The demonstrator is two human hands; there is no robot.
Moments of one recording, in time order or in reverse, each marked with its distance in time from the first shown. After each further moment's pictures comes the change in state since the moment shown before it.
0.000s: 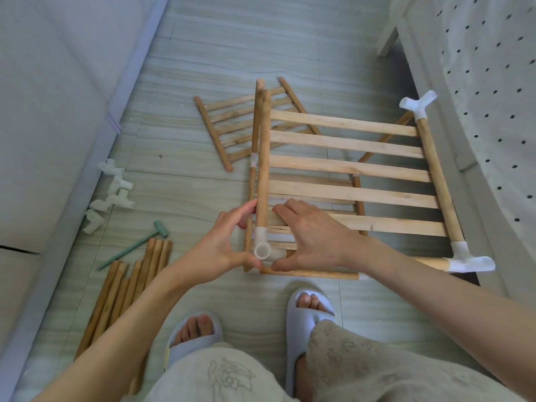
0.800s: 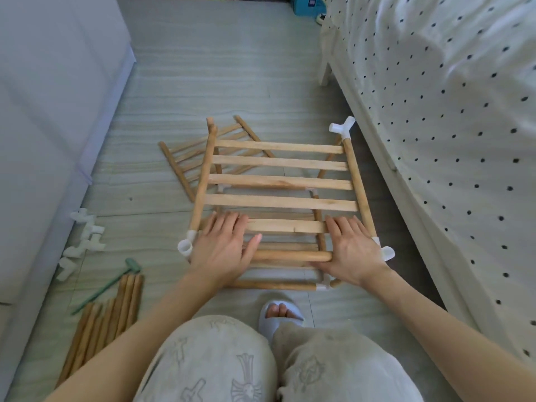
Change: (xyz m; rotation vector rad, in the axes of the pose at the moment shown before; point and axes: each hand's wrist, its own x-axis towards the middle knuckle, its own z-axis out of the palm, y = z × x) left_hand 0.030 0.072 0.070 0.998 0.199 0.105; right_hand -0.130 0.089 0.019 -0.213 0.186 0.518
